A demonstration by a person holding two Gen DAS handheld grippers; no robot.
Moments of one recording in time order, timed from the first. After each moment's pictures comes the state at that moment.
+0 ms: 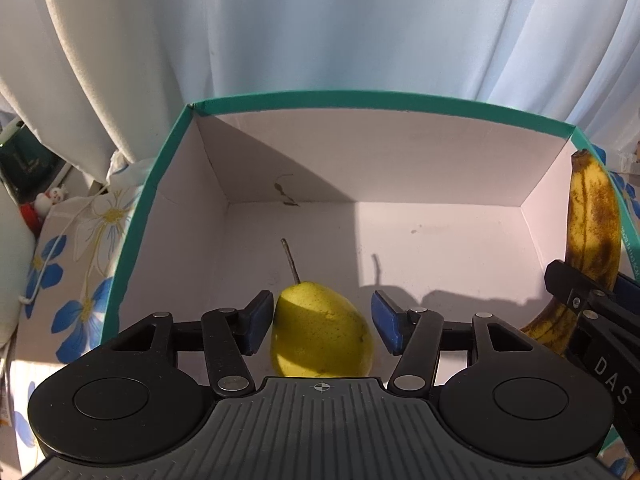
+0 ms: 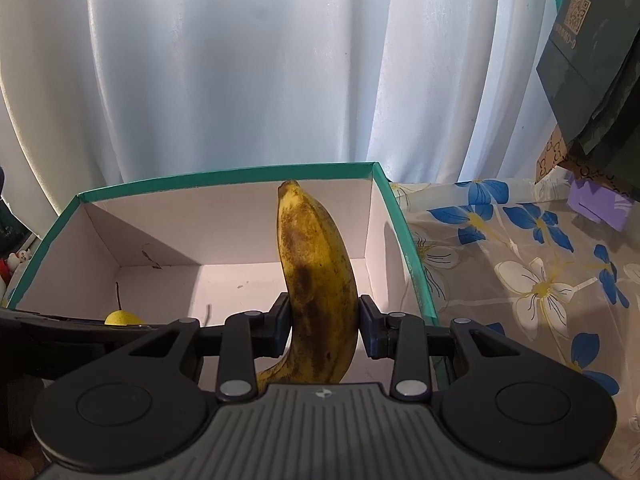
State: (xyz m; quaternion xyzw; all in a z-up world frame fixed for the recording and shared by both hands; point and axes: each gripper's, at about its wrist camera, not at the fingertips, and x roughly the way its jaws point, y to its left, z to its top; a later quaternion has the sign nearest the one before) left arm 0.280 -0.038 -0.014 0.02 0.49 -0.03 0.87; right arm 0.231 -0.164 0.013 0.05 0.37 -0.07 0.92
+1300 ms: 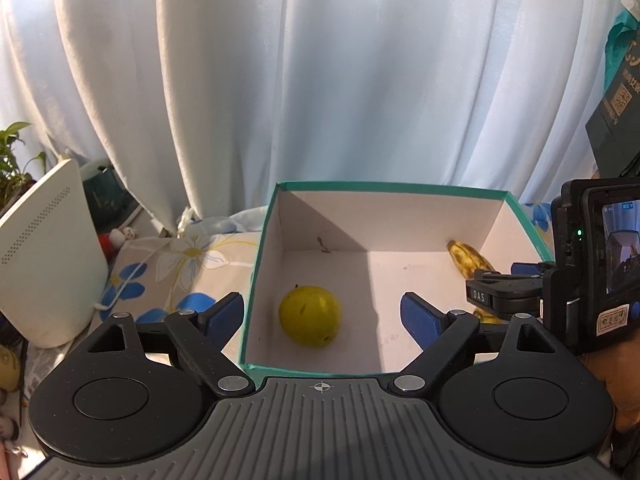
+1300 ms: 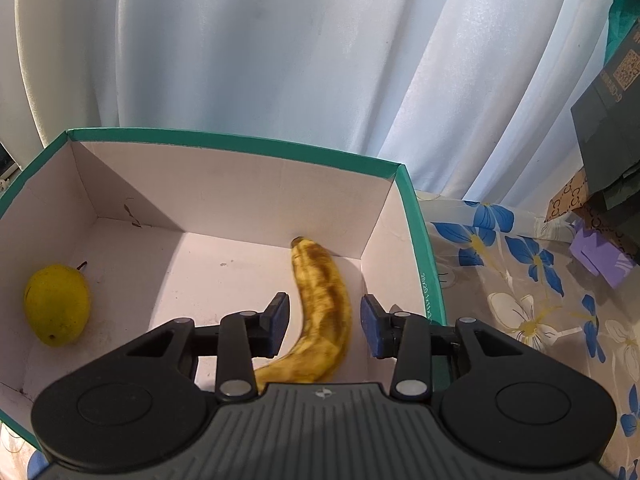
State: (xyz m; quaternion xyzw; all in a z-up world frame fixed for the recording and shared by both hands) left arm 0.167 0.001 0.083 0.01 0.38 -0.03 0.93; right arm 0.252 -0.151 0.004 -0.04 0.40 -0.06 0.91
